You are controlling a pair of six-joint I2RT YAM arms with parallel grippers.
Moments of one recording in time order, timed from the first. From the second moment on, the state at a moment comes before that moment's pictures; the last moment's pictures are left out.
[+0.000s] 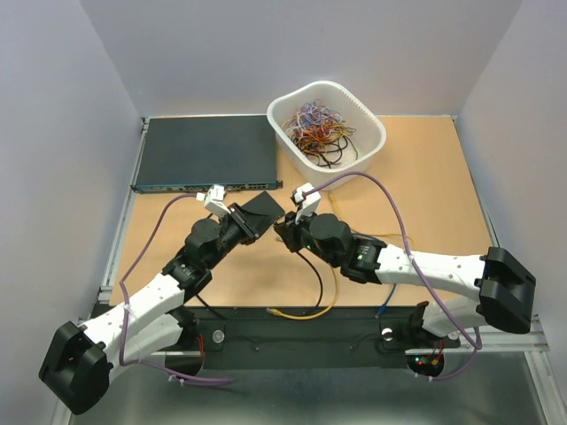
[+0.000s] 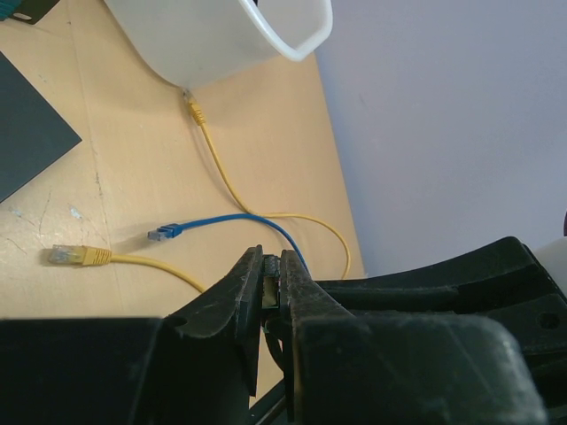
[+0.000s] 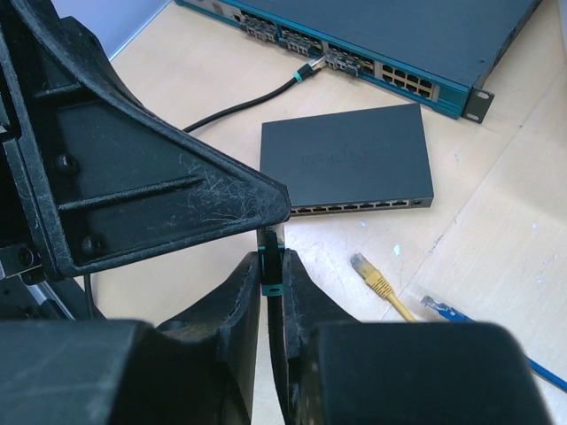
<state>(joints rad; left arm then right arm) -0.65 0.83 0.37 0.35 0.02 -1.02 1.11 1.35 0.84 0.26 0.36 0.34</state>
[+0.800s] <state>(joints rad) -0.51 0.81 0.36 0.25 0.01 -0.91 1.11 1.35 0.77 0.27 0.35 0.35</state>
